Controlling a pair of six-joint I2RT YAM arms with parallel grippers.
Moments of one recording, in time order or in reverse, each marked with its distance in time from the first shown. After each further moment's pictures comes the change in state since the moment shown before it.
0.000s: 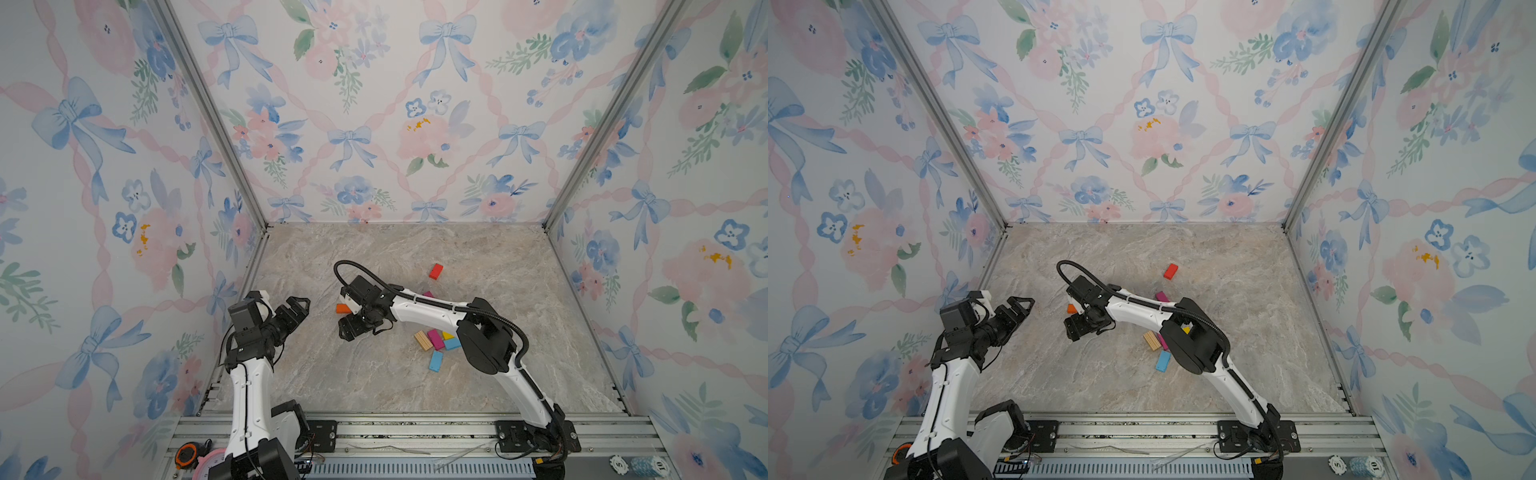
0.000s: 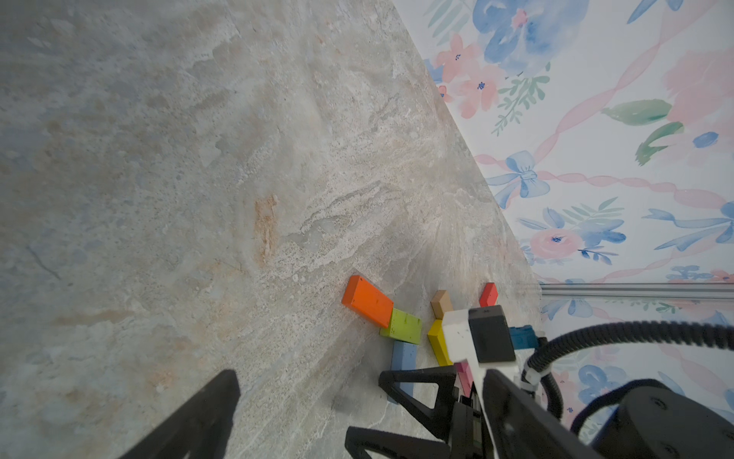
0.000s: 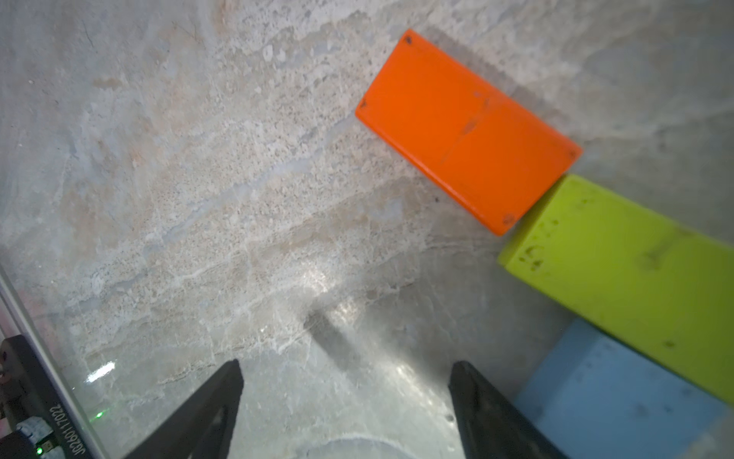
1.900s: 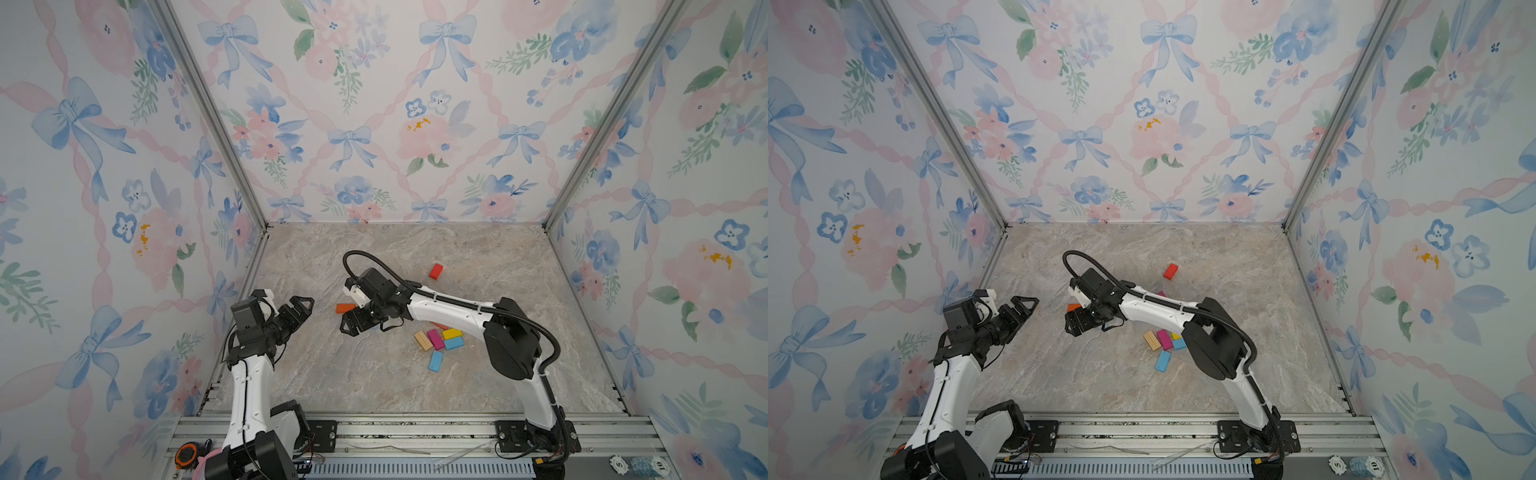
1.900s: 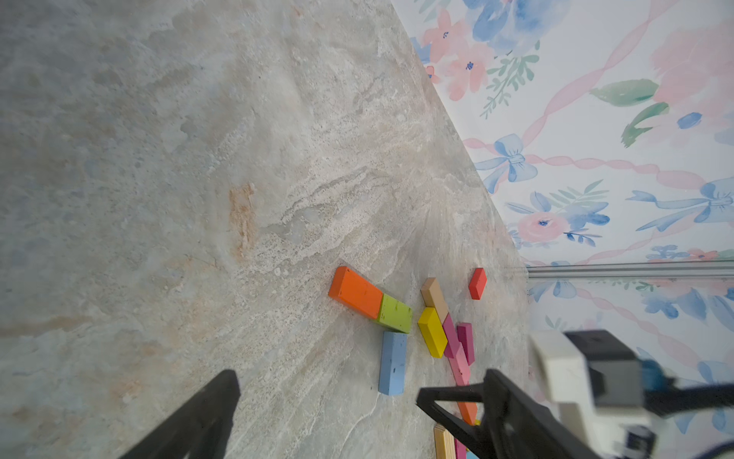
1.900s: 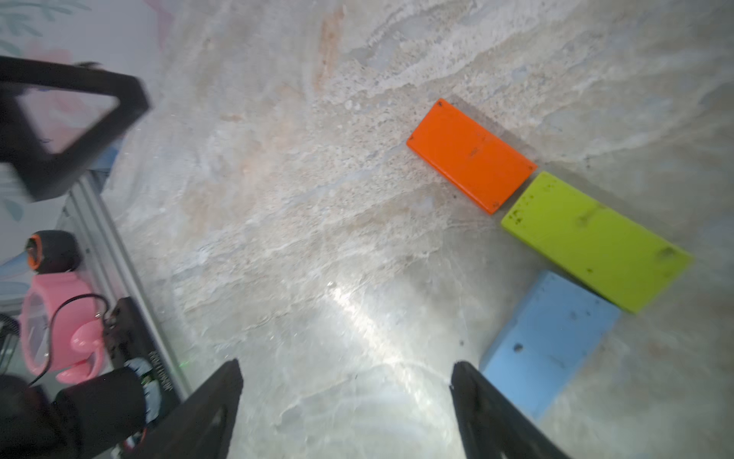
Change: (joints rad) left arm -0.028 0.061 -0.010 0.045 0.064 0.000; right arm -0.008 -0.309 -0.250 0.127 -0.069 0.014
